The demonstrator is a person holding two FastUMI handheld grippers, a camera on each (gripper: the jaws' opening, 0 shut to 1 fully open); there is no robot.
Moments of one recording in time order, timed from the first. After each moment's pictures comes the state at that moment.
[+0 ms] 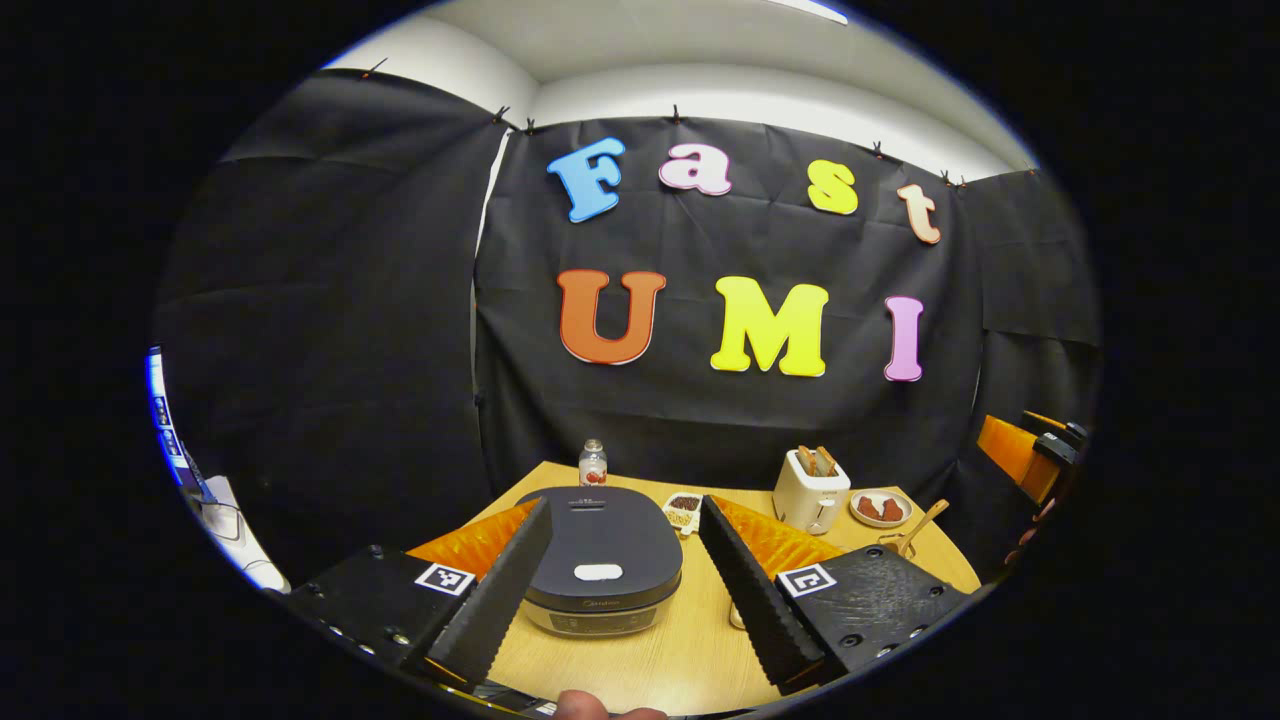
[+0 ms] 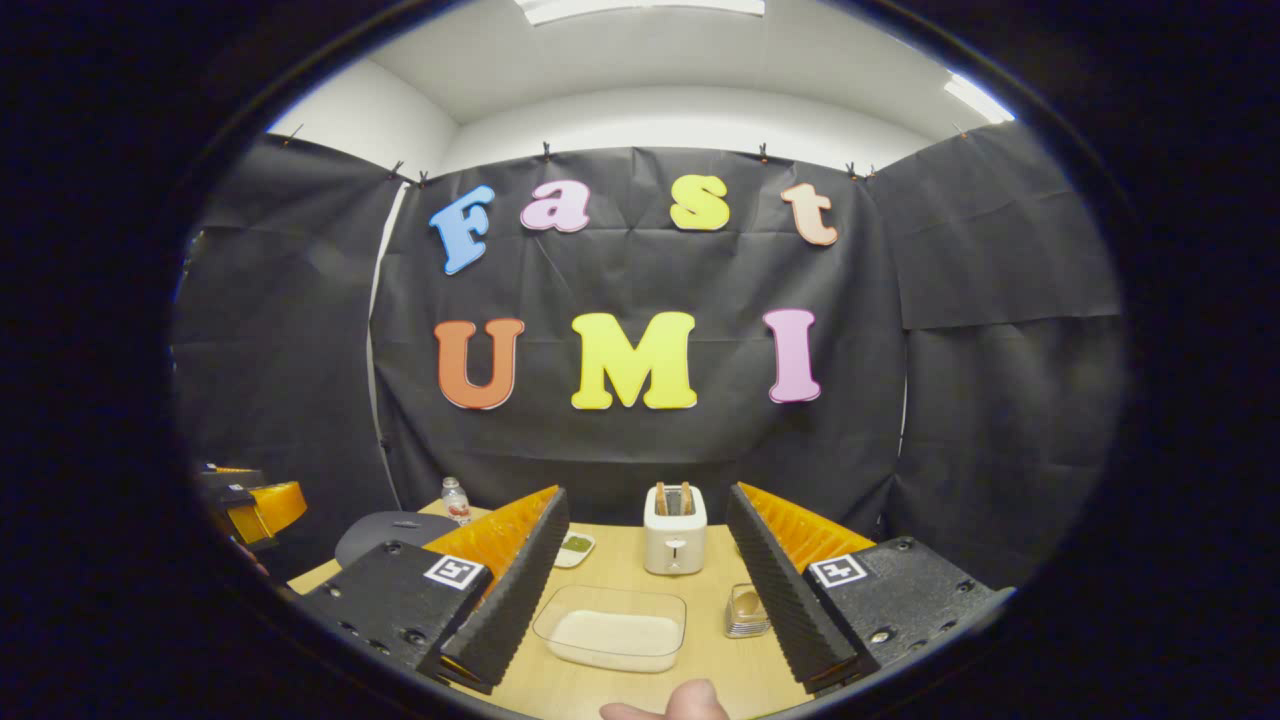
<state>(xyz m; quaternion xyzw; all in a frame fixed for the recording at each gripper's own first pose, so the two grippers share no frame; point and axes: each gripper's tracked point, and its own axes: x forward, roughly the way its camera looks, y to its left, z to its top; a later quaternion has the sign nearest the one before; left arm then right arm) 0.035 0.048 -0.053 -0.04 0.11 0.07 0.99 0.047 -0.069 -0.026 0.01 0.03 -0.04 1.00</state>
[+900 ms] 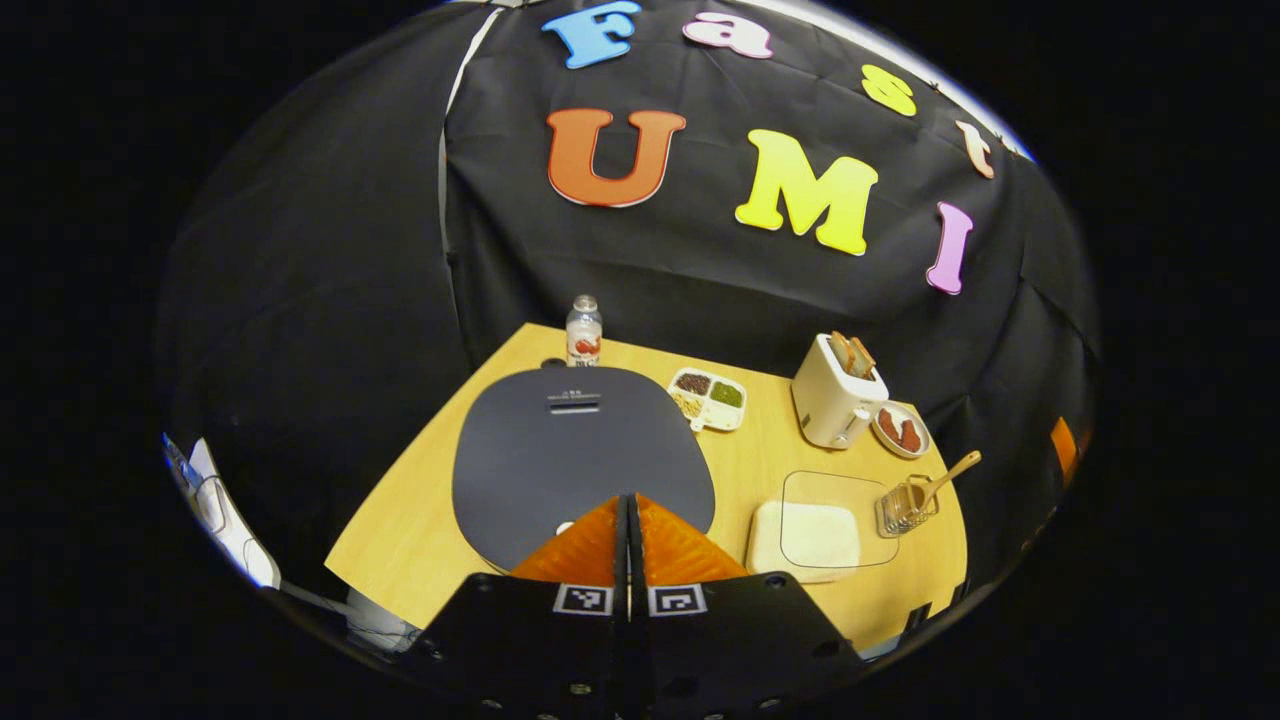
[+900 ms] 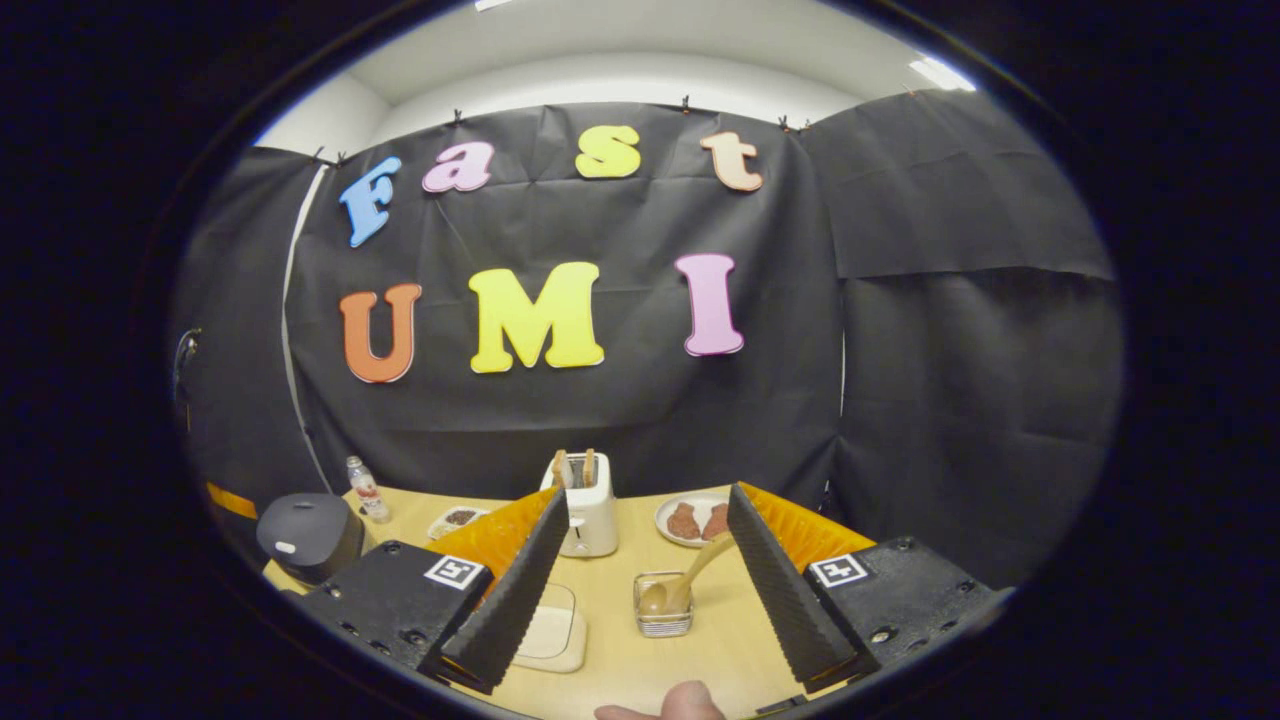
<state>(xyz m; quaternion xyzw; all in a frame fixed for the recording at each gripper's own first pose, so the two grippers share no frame) 0.117 0.058 -0.163 -0.09 0.33 0.04 0.94 0.096 -0.207 -0.086 0.04 0.08 -0.12 0.99</state>
